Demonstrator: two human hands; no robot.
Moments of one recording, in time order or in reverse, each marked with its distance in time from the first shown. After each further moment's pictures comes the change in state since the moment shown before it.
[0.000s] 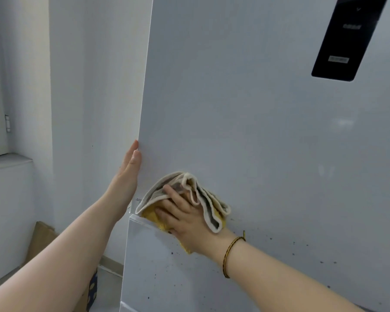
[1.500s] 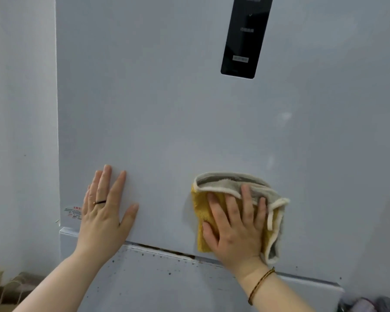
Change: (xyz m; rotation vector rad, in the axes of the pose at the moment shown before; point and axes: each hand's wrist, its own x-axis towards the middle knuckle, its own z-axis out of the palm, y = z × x) left_hand -0.044 -0.049 0.075 0.762 0.072 0.509; right_hand -0.133 0.062 -0.068 -0.285 0.051 0.657
